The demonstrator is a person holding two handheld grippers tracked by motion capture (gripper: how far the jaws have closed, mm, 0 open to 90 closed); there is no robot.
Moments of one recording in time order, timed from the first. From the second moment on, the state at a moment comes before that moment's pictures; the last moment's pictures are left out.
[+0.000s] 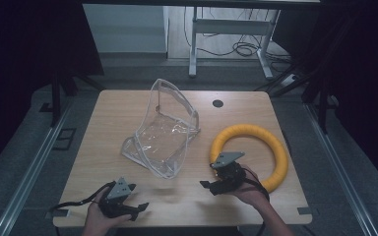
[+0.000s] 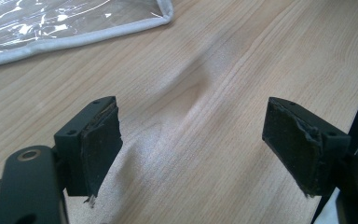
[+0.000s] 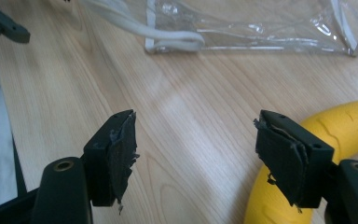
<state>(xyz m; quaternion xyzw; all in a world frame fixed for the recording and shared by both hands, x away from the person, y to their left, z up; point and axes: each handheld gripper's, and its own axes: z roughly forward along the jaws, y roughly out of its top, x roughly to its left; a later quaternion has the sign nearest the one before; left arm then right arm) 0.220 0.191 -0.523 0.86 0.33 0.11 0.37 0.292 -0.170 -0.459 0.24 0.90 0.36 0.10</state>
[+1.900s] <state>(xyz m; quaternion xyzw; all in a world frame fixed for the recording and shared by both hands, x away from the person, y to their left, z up) 0.219 0.189 -0.525 0.86 0.33 0.10 0.38 0.329 -0.215 -0.500 0.24 0.96 0.10 0.05</state>
